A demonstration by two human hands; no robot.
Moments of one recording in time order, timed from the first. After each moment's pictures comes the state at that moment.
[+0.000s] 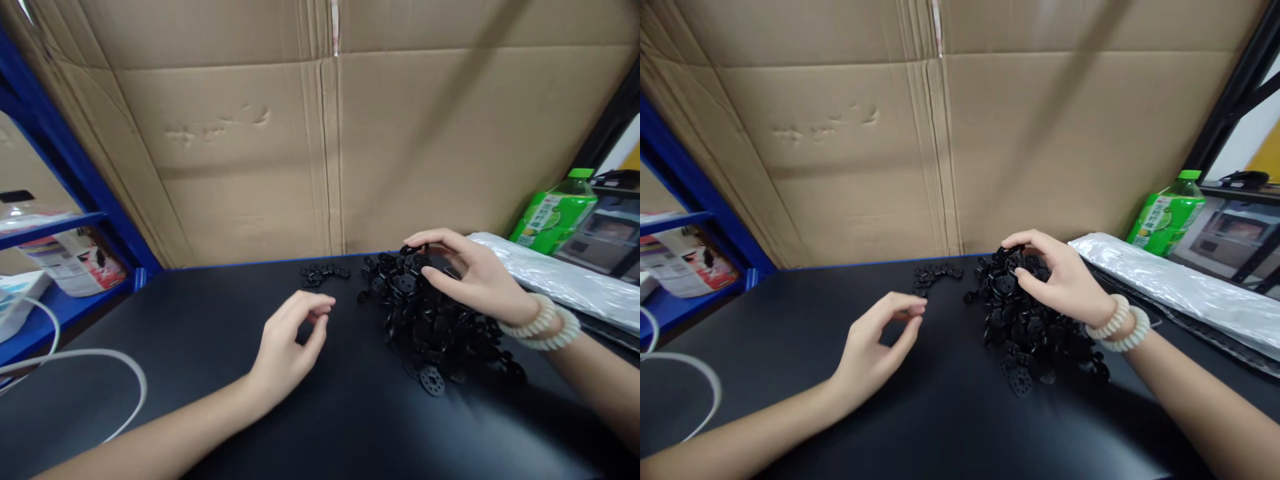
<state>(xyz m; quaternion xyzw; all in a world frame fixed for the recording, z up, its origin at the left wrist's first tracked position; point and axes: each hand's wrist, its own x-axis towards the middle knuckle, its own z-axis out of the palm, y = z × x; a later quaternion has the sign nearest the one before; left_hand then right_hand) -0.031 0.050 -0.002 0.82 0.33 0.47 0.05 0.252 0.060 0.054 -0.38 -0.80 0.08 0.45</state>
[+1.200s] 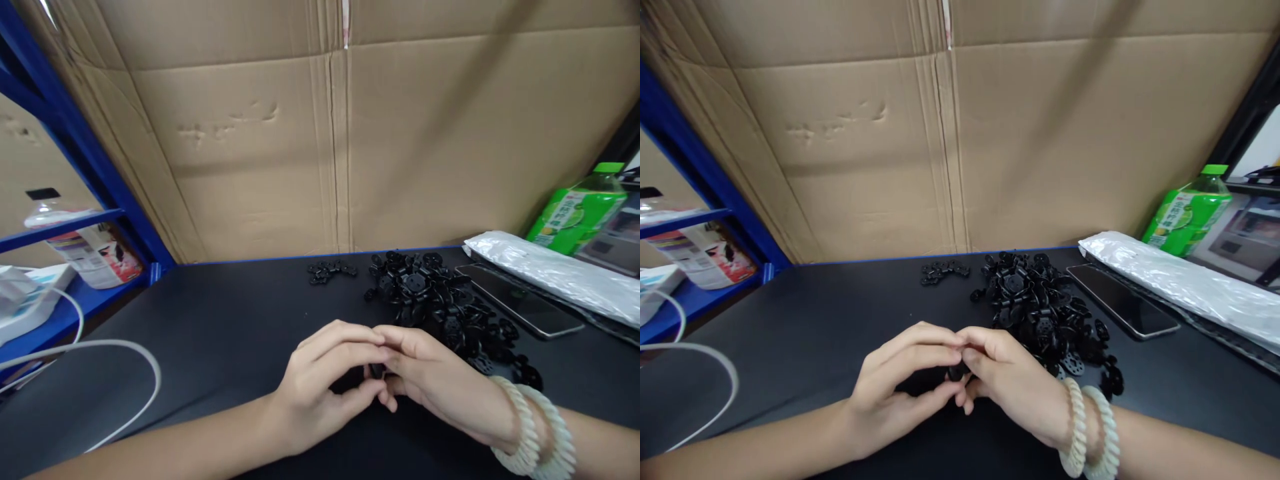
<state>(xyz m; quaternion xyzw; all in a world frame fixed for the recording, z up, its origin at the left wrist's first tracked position) -0.008 0.016 0.004 0.85 0.15 0.48 0.14 0.167 0.003 0.008 -0.30 -0.50 0.72 0.37</state>
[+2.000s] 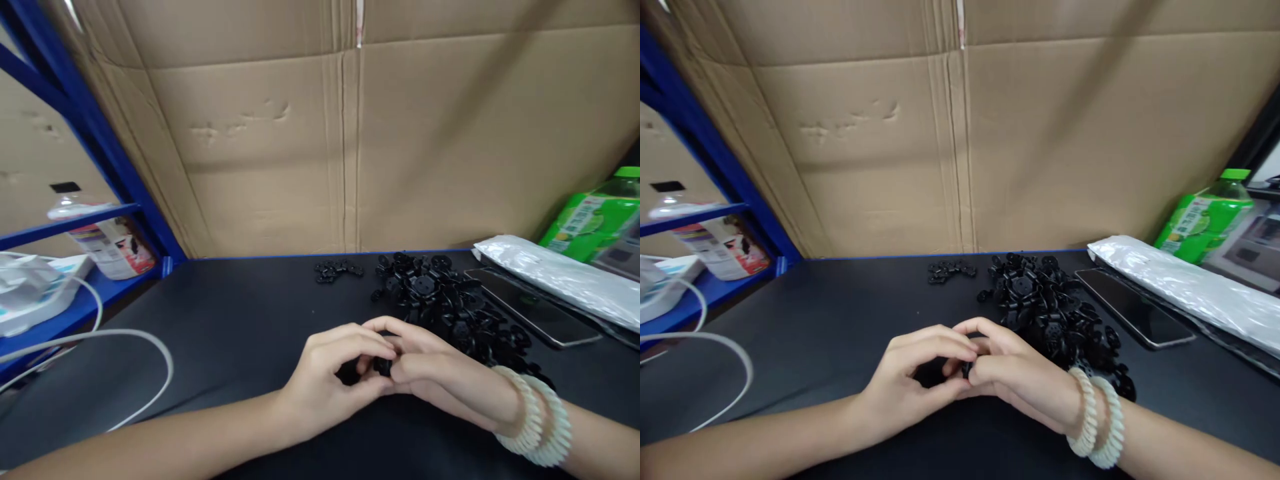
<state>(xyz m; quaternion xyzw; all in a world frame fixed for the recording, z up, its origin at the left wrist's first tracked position) -0.004 0.016 0.003 0.82 0.21 0.46 0.27 0.172 0.008 0.019 -0.27 -0.49 0.76 0.33</state>
